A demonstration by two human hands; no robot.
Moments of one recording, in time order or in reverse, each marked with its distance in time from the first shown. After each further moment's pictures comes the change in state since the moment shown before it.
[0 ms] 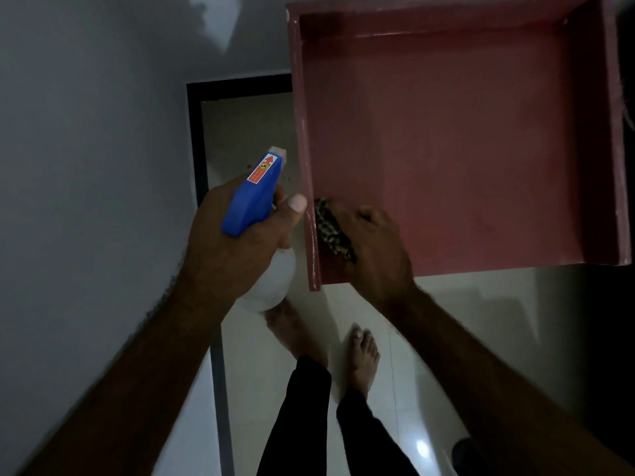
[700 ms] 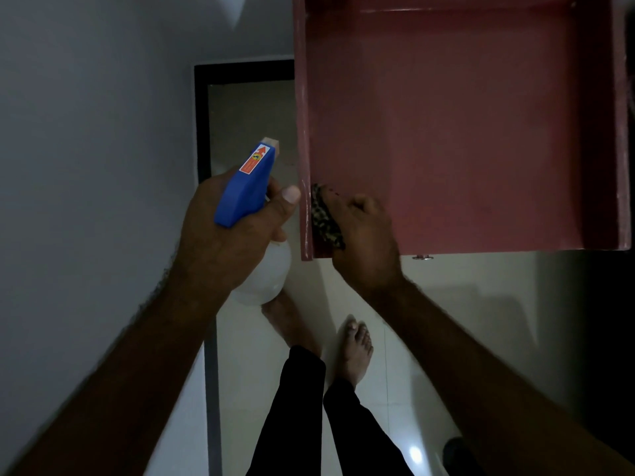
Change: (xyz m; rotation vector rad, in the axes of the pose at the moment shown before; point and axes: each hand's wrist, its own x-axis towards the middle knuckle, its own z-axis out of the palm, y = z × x) left_hand -0.039 -0.009 0.013 -0.027 0.067 -0.039; right_hand -0.021 -0.010 0.009 0.054 0.046 0.001
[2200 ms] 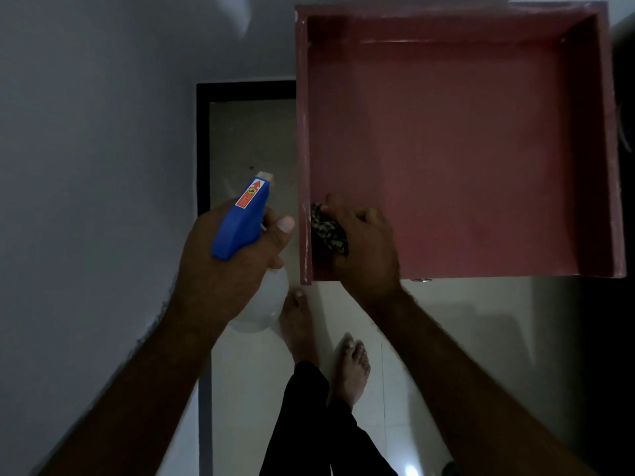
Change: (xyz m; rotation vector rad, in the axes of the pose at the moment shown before) left_hand 0.005 -0.008 -0.004 -0.034 0.004 -0.057; right_hand 0.018 0.008 0.006 0.070 0.074 0.073
